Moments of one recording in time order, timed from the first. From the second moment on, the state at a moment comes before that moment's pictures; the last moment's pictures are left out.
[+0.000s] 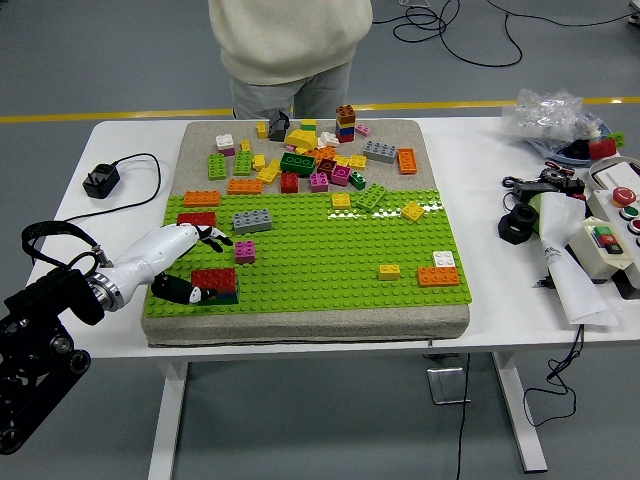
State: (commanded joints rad) left arm -0.34 0.38 -1.06 -1.28 1.99 -0.06 -0.09; right arm 0.05 -0.17 1.44 0.18 -1.47 0.04 -0.10
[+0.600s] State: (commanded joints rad) left arm -0.35 0.38 -1.06 -1.27 1.99 -0.06 -0.10; right arm 0.05 -0.17 1.44 0.18 -1.46 0.04 -0.10
